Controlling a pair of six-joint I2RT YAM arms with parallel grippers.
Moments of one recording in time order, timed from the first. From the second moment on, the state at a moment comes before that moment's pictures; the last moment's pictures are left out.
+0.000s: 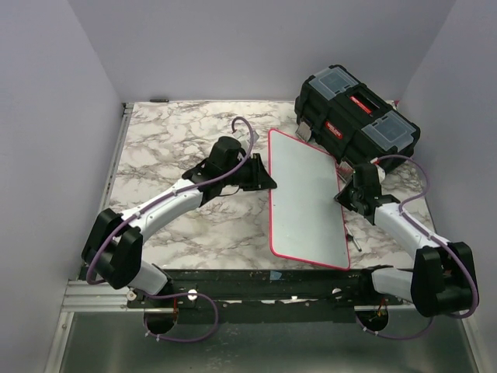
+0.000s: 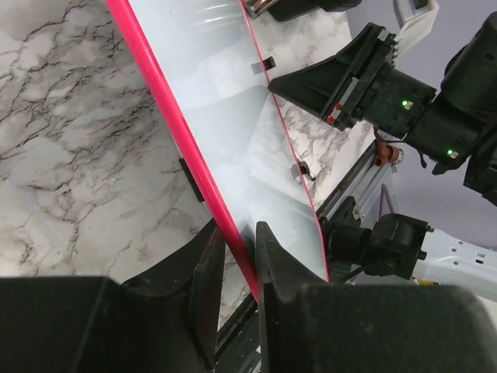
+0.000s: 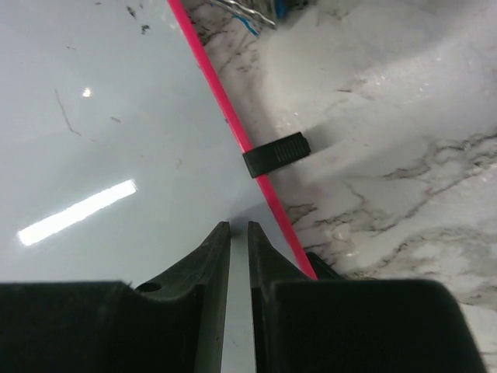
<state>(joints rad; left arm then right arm) -0.66 1.46 1.03 -0.05 0.43 -0.71 0.16 1.23 0.59 -0.24 0.10 0.74</state>
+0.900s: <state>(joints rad) -0.44 1.36 1.11 -0.46 0.36 -0.50 0.57 1.44 0.80 -0.10 0.11 0.95</state>
